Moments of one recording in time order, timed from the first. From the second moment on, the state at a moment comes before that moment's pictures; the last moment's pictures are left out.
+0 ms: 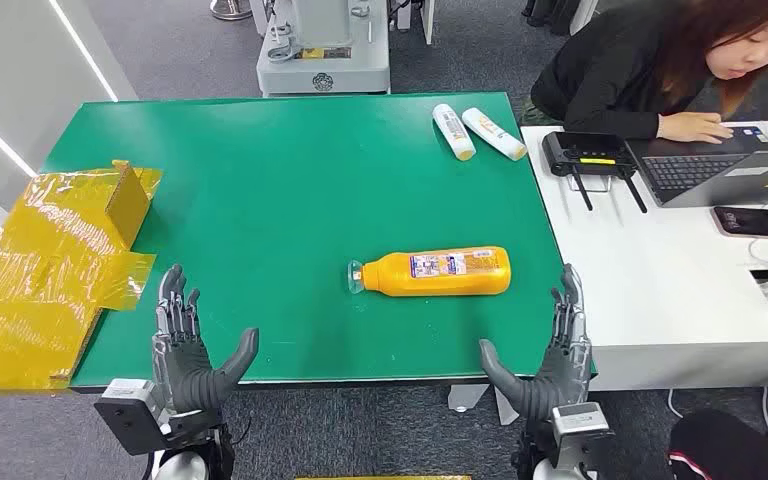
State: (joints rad) left arm 0.07 -0.09 -0.27 -1.46 -0.04 0.39 -0.68; right arm 0.07 0.02 0.26 -1.60 0.12 -0.41 -0.68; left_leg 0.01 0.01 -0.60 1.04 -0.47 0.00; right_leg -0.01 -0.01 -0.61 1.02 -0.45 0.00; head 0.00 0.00
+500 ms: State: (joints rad) left arm 0.07 -0.09 -0.27 -1.46 -0.04 0.40 -0.68; right arm 0.07 0.02 0.26 -1.60 0.12 -0.41 -0.69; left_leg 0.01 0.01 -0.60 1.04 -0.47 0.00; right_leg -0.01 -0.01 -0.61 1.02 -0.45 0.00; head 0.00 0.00
